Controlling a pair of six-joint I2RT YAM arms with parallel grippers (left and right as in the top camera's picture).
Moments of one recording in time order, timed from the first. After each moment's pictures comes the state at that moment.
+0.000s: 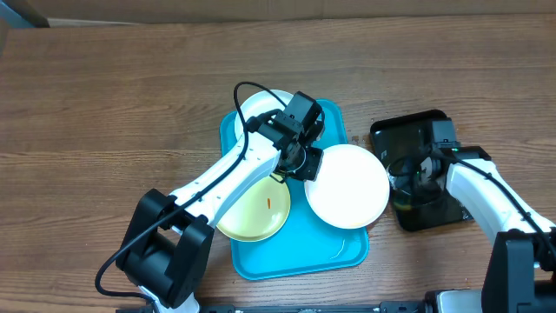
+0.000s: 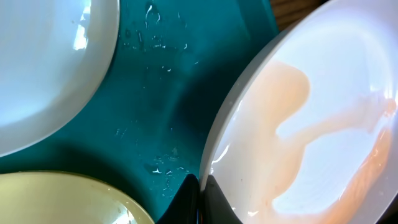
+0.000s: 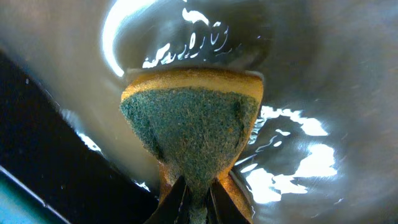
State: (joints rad) left arm -0.61 1.85 1.37 -0.83 0.23 -0.32; right arm 0.04 1.57 0.86 -0.74 -0.07 0.54
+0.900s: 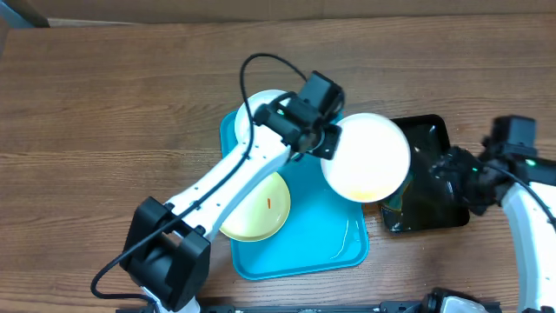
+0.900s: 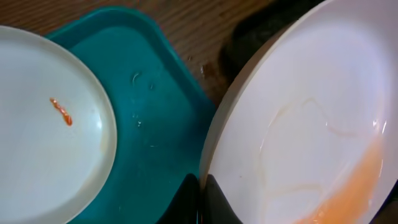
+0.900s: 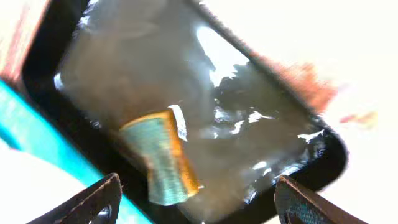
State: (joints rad) left arm -0.68 1.85 1.54 -0.74 0.09 -0.29; right arm -0.27 1.30 0.97 -0.99 -0.17 0.51
